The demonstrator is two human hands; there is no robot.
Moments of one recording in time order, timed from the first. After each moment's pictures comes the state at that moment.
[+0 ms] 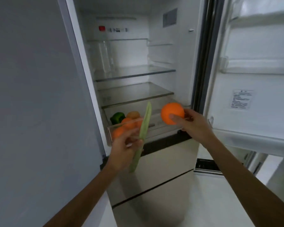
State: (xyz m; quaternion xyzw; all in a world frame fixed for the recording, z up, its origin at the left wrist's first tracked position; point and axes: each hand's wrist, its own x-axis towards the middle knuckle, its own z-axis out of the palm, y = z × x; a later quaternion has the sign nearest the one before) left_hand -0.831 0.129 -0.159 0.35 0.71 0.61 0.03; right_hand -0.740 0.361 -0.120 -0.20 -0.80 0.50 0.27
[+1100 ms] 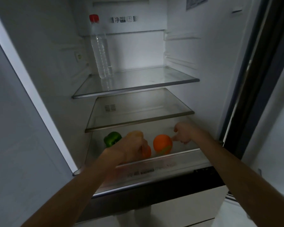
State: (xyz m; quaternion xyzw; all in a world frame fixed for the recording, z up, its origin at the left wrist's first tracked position) left_hand -1.028 0.292 -0.127 0.41 0.91 0.07 0.08; right_hand -1.012 0.524 -0.143 -0.17 -0.96 0.22 -0.09
